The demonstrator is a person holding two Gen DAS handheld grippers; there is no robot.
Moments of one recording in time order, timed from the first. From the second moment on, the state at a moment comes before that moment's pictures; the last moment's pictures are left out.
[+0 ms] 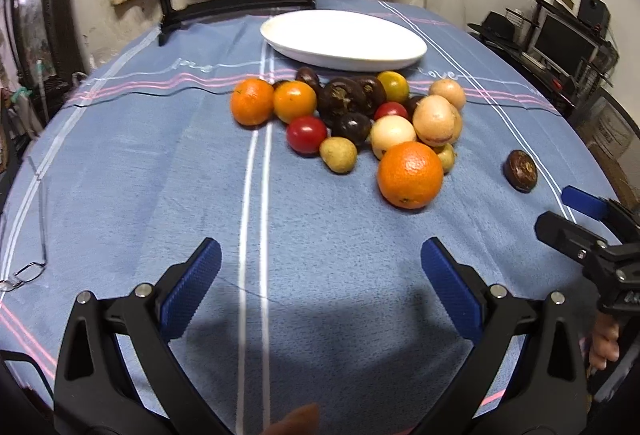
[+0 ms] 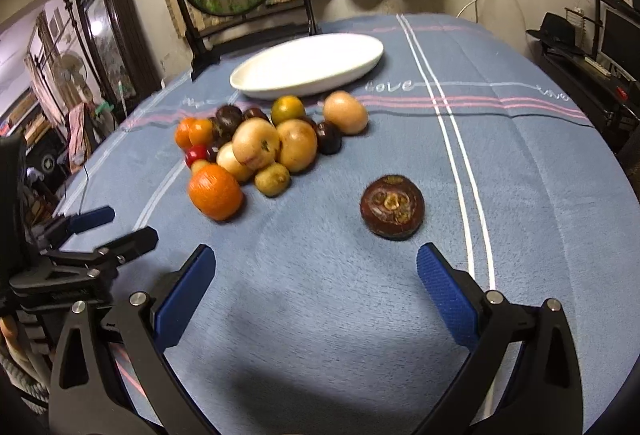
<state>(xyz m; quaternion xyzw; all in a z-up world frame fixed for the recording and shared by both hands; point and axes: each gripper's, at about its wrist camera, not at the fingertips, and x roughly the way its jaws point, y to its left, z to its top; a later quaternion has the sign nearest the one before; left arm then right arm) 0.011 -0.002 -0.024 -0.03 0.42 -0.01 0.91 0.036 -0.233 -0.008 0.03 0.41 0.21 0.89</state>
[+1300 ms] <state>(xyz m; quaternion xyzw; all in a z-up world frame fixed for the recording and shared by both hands) 0.081 -0.056 -0.025 0.06 0.43 -0.13 0.89 0.105 -0.260 -0.020 0.04 0.47 0.25 0.85</state>
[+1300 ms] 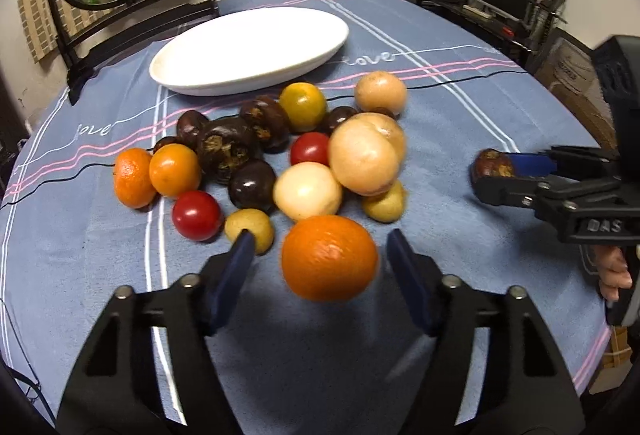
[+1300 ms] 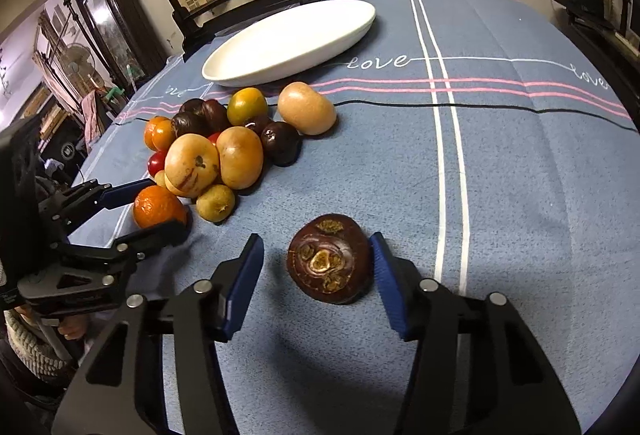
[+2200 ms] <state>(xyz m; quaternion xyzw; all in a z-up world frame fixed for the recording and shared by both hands) 0.079 -0.038 -0.016 0.01 0.44 -0.14 0.89 0.106 -0.253 -0.013 0.00 0.46 0.24 0.86</state>
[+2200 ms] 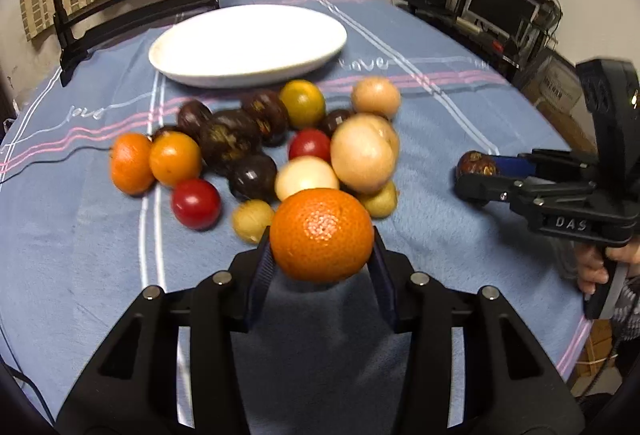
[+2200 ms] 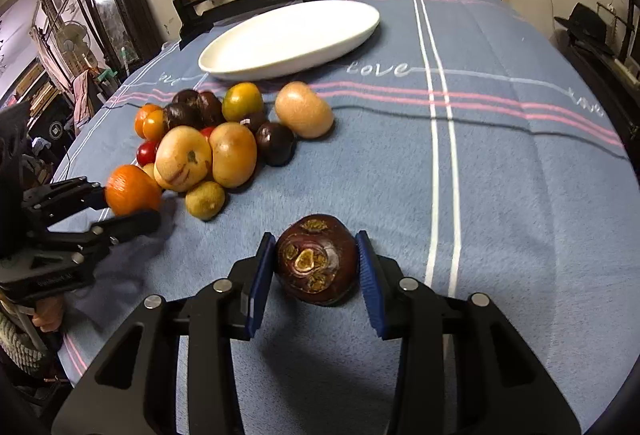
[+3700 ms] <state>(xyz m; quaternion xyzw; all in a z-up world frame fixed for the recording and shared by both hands) 0.159 0.061 -0.001 -0.03 0.40 0.01 0.92 0.207 -0.228 0.027 0.09 0.39 0.22 0.89</state>
